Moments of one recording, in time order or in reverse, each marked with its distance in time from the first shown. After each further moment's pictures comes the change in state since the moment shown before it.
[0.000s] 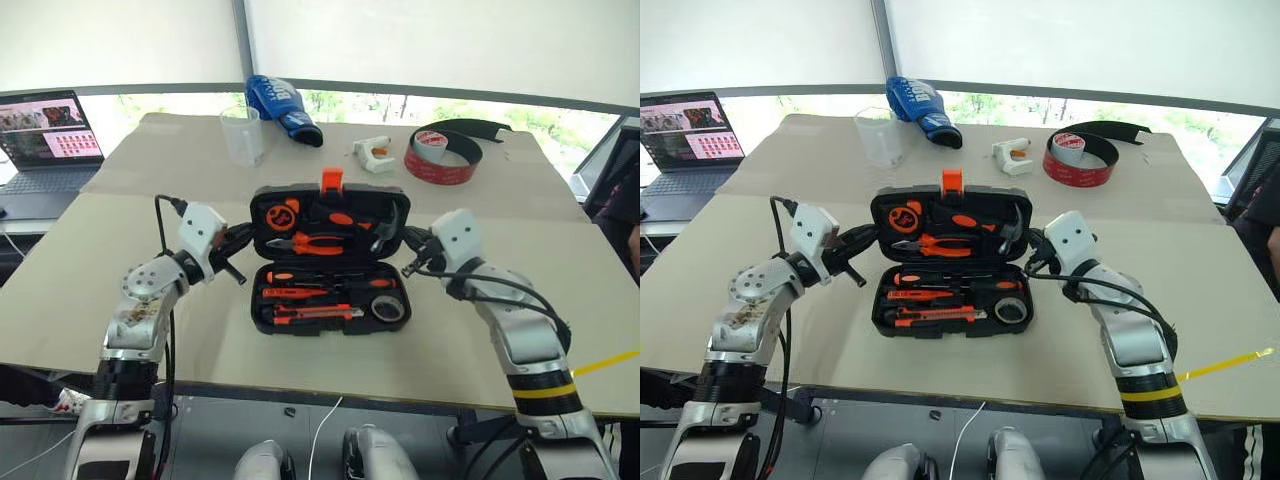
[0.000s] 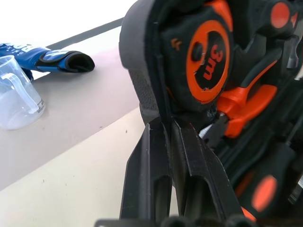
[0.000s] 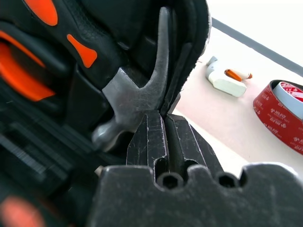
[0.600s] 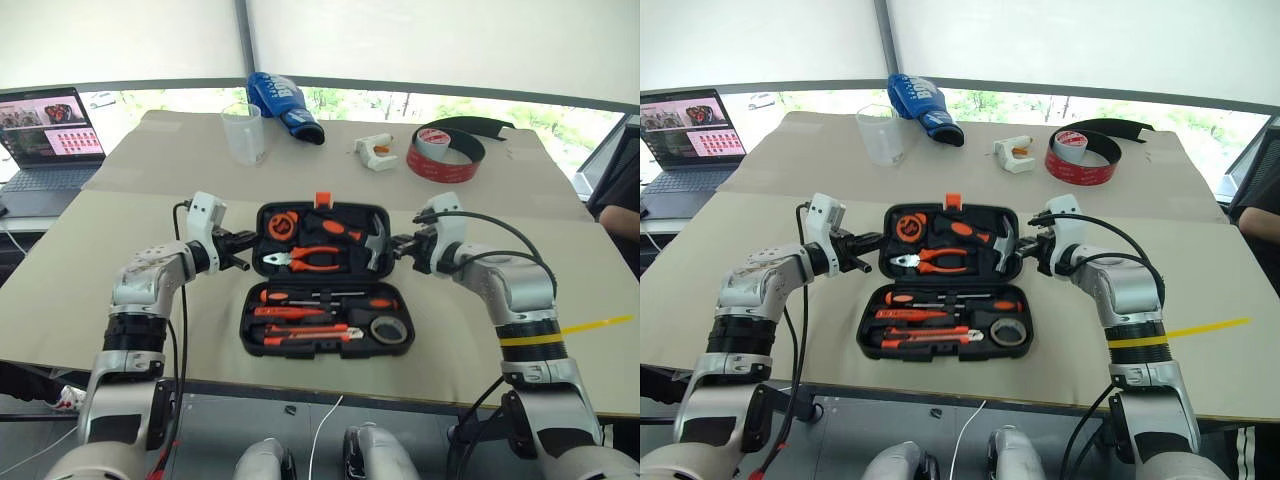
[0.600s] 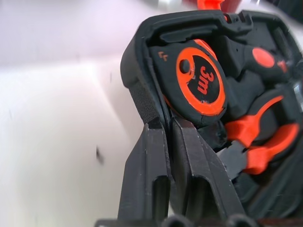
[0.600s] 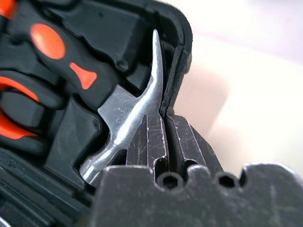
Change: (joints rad) left arm -0.257 -0.038 0.072 0.223 -0.143 0.393 -0.035; right arm -0.308 0.027 -0.016 0.229 0.144 0.353 0.000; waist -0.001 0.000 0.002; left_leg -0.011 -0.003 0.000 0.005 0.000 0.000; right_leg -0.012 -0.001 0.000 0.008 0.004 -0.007
